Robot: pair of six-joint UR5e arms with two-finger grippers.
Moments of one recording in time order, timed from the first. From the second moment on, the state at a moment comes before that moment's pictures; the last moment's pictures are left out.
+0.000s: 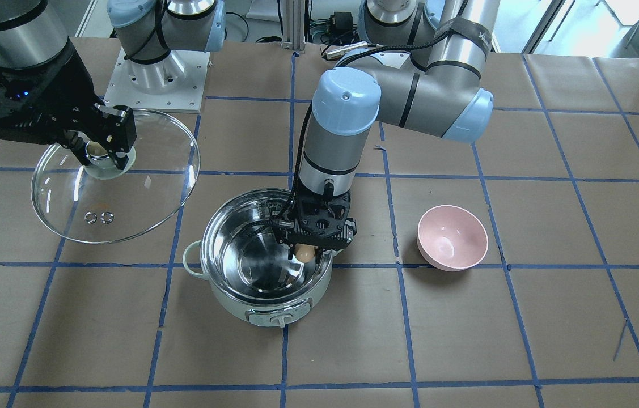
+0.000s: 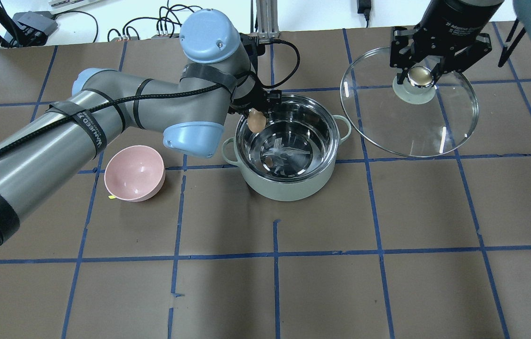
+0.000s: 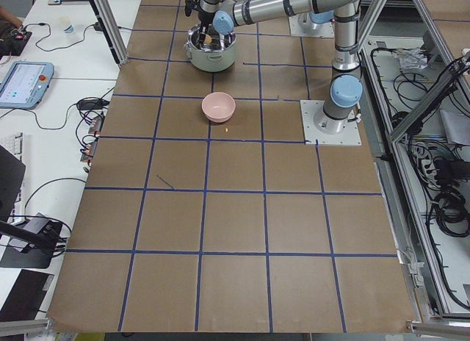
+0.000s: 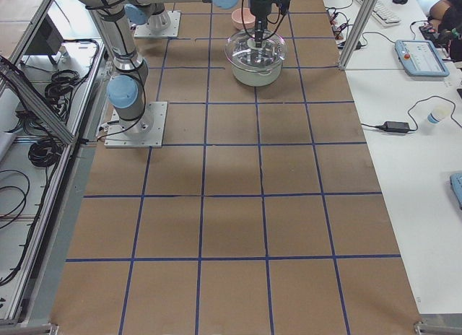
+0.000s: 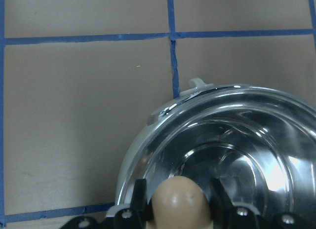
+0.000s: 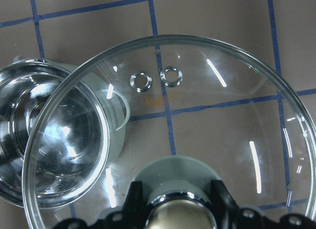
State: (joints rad) left arm -1.88 -1.94 -1.65 -0.84 1.52 -0.24; right arm 1.54 -1.52 1.47 -1.59 -1.54 0.11
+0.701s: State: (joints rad) left arm -1.91 -1.96 -1.70 -0.81 1.57 -0.19; right arm 1.54 -1.52 1.47 -1.59 -1.54 0.11
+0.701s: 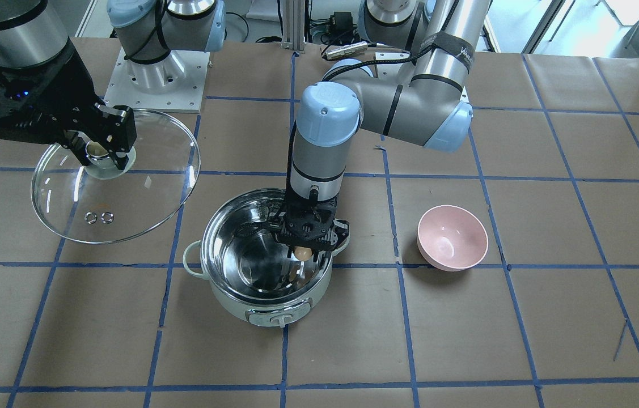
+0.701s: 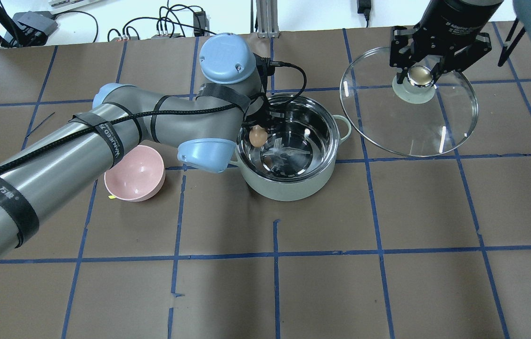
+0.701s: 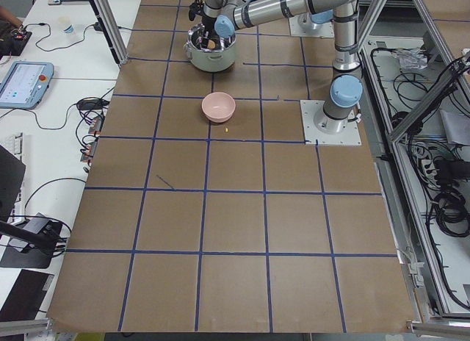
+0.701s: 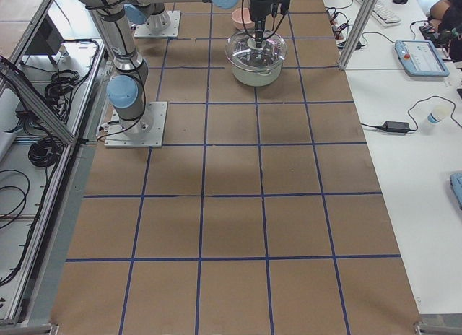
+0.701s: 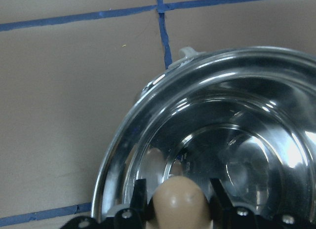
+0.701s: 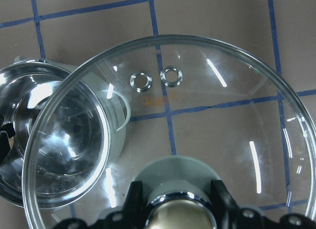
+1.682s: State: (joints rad) left arm -1.92 -1.99 -1.69 -0.74 1.58 -0.18; right arm 1.55 -1.52 1.47 -1.59 -1.54 0.10
